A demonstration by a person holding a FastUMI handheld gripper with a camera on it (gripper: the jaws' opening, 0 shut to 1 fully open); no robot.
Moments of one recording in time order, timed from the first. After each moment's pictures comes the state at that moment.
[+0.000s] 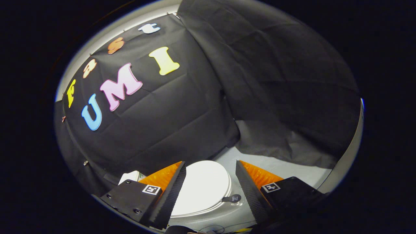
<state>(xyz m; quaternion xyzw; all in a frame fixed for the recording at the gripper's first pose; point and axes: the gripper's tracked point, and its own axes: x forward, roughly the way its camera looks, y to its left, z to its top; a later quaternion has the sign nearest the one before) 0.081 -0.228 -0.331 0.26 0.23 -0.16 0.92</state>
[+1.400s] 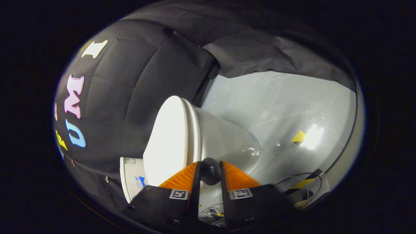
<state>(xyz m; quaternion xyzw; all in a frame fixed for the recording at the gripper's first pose) 0.071 -0.213 -0.605 0.50 0.40 -0.15 0.75</state>
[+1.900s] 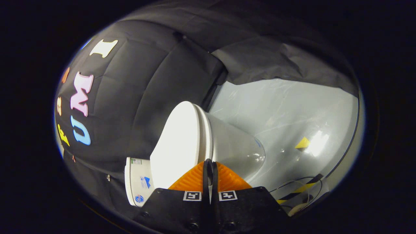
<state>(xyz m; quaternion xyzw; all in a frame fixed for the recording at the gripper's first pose) 0.079 -0.201 -0.579 0.45 0.40 -0.12 0.79</state>
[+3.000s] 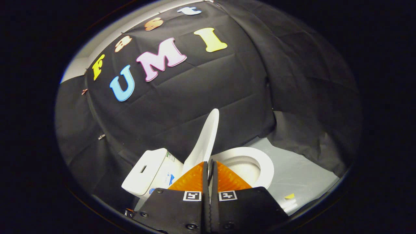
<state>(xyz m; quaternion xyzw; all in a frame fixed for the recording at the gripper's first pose) 0.124 -0.050 -0.316 0.19 0.26 0.01 0.95</state>
